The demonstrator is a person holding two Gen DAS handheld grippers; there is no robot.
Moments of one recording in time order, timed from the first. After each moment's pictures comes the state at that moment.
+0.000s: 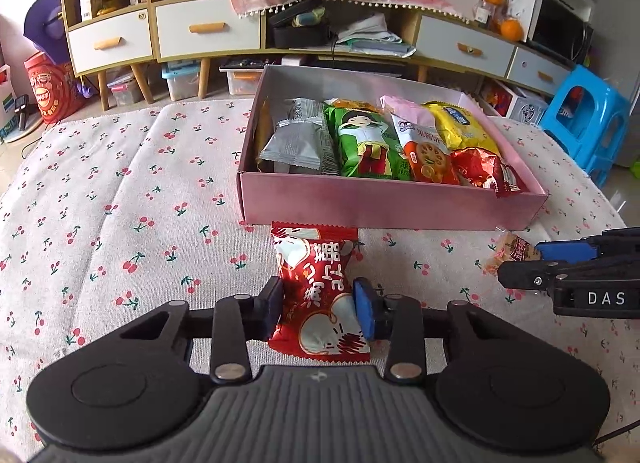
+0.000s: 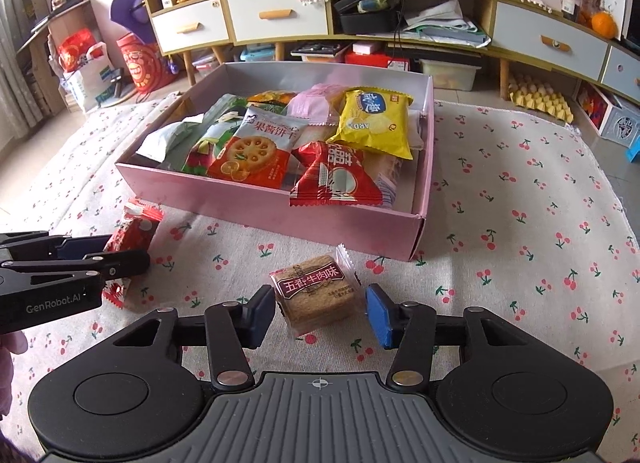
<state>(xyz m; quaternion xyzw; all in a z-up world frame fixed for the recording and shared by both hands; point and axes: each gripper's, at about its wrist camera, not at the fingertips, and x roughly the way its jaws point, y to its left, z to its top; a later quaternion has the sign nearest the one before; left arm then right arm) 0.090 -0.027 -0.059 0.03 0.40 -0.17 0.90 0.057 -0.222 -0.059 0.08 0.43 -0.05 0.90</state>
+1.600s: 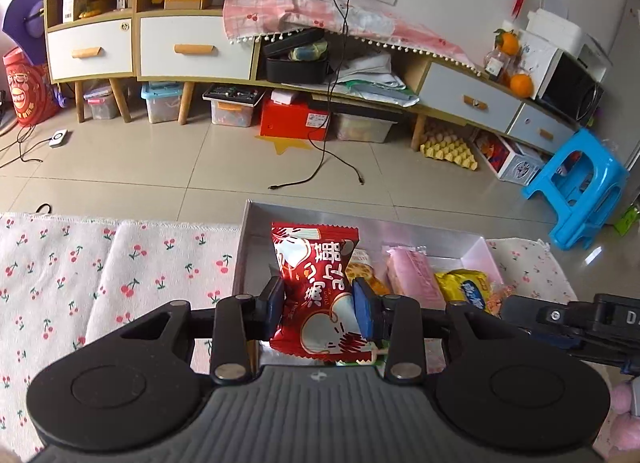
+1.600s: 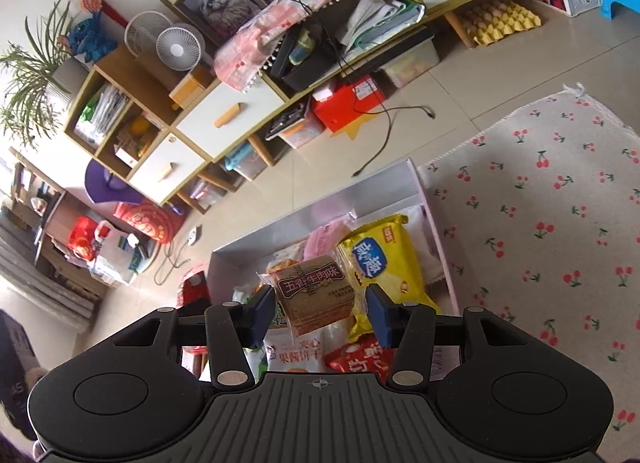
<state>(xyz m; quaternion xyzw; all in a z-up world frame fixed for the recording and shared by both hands) 0.223 -0.057 -0.023 -0.03 0.40 -0.18 0.90 0.140 -0.301 -0.023 0.37 0.35 -0.07 0.86</state>
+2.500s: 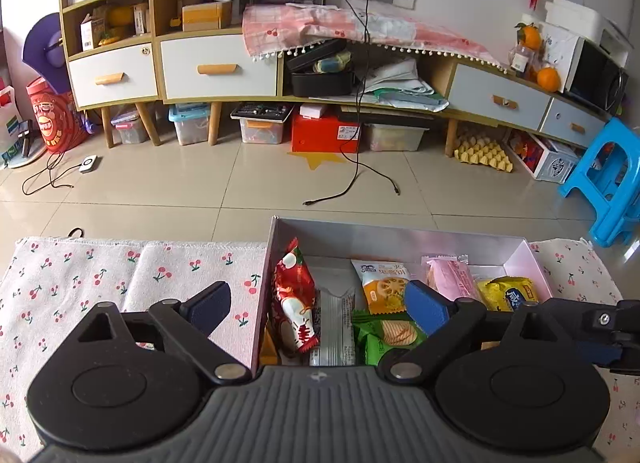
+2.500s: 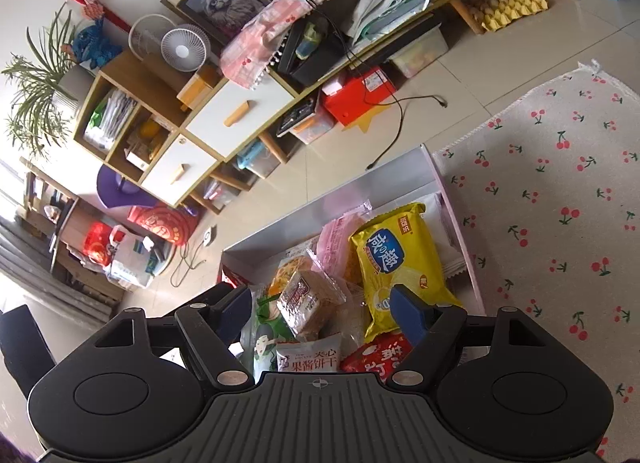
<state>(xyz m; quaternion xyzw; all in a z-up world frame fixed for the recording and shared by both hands) 0.215 -0.056 -0.016 0.01 0.38 -0.14 0.92 0.140 -0.301 -0.028 0.39 0.34 -0.06 0.85</state>
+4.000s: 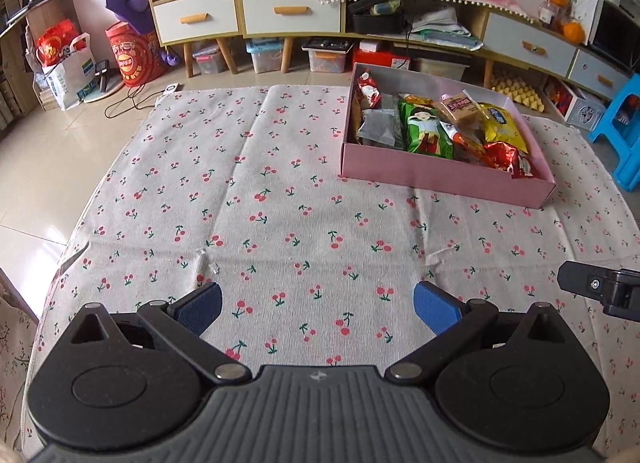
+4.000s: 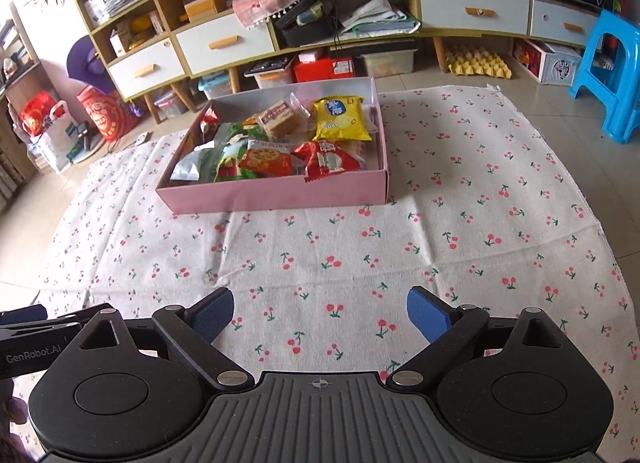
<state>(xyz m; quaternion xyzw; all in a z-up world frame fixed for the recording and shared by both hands) 0.047 -0.006 -0.011 0.04 0.44 -0.05 0.89 -0.017 -0.186 -0.007 0.16 0.42 -0.13 0.88</state>
